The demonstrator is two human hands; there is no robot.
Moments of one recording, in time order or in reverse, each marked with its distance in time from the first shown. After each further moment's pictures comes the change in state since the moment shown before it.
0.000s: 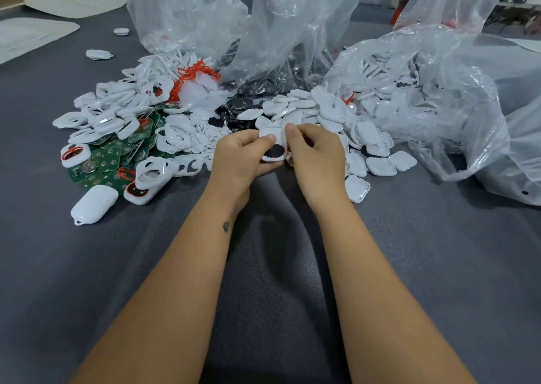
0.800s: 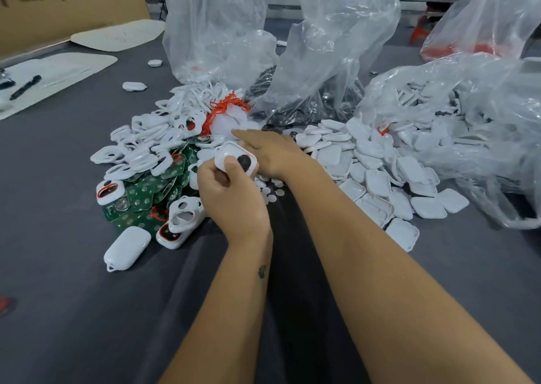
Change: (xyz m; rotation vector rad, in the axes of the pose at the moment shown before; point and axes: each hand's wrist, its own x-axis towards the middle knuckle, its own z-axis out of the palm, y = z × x) left_hand 0.012 0.012 -0.014 -0.018 0.839 0.249; right_hand 0.099 -0.017 0.105 -0.791 -0.740 -0.309
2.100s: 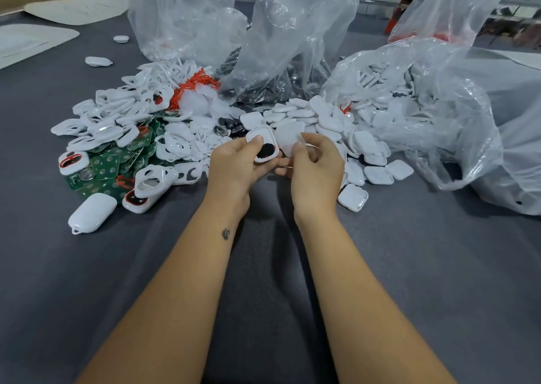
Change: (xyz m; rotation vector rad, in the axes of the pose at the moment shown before) left_hand -0.021 0.001 0.003 -0.106 -0.665 -0.419; right_hand -0.139 0.002 0.021 1.253 0.917 0.413
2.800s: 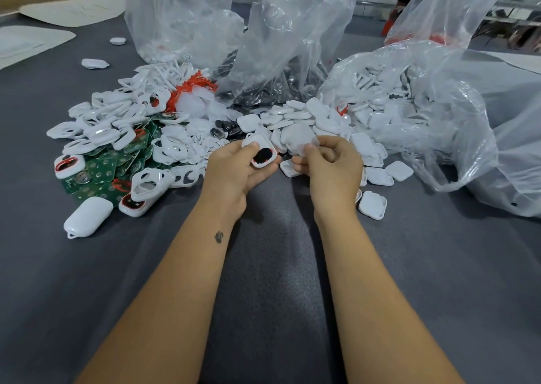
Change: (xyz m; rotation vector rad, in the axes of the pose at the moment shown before) left_hand -0.002 0.004 0.000 -0.035 -0.028 -0.068; right_hand 0.018 -0.004 -0.021 -0.002 0.041 -0.005
